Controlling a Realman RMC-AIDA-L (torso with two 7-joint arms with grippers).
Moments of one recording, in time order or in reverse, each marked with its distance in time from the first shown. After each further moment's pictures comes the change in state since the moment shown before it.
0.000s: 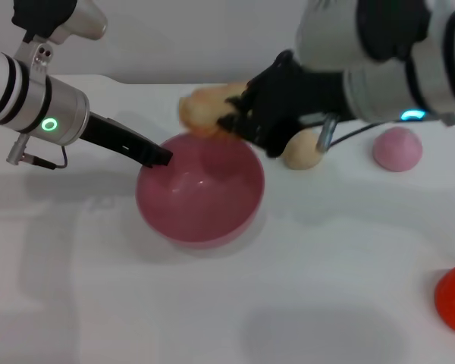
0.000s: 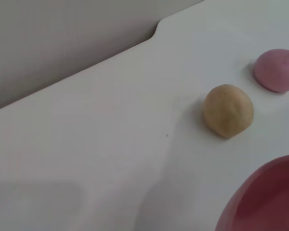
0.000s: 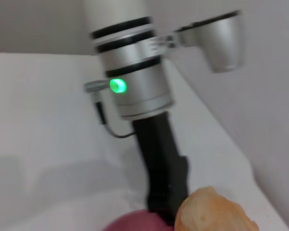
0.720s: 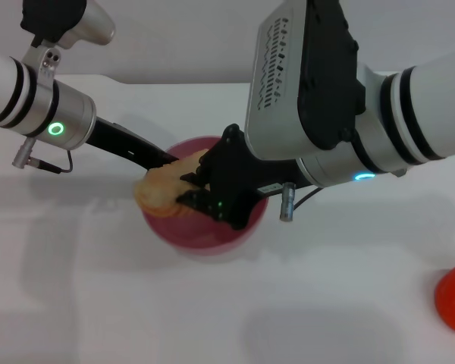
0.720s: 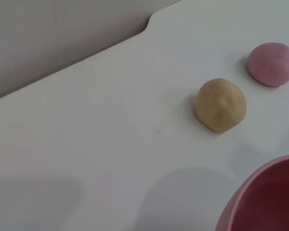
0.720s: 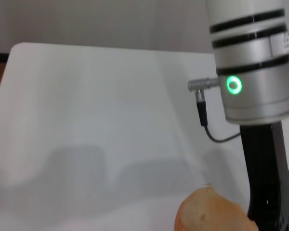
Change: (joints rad) left arm -0.001 -0.003 0.026 -0.004 -0.007 0.000 -0.008; right arm 0.021 -0.004 -0.128 0.119 0.122 0.024 -0.089
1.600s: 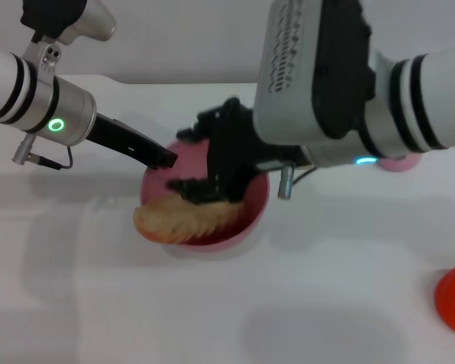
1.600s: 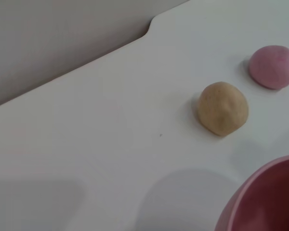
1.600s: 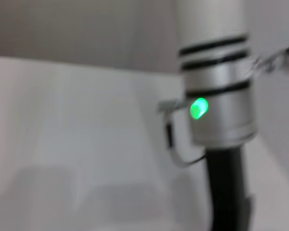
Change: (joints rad) left arm -0.007 0.003 0.000 0.000 0.002 -0.004 -0.001; right arm -0.038 0.002 0.009 -0.035 0.002 0.089 -0.056
